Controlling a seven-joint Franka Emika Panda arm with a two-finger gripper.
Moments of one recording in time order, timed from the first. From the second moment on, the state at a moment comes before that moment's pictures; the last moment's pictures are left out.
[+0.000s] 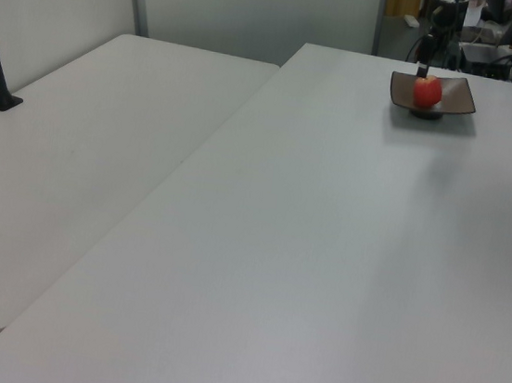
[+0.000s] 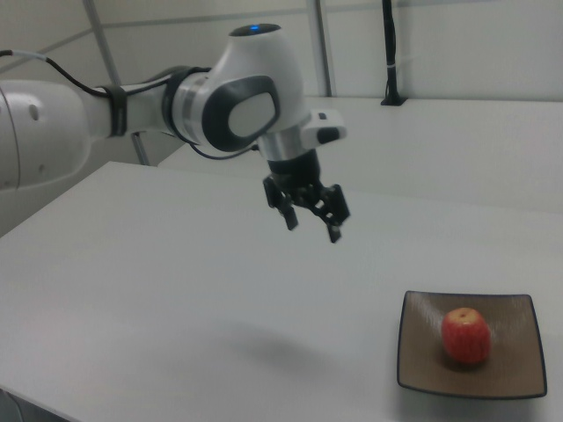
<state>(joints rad) -0.17 0.12 -0.06 -1.74 -0.06 1.96 -0.15</state>
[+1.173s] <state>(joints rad) 0.03 -0.03 0.02 -1.85 -0.01 1.86 -0.03</state>
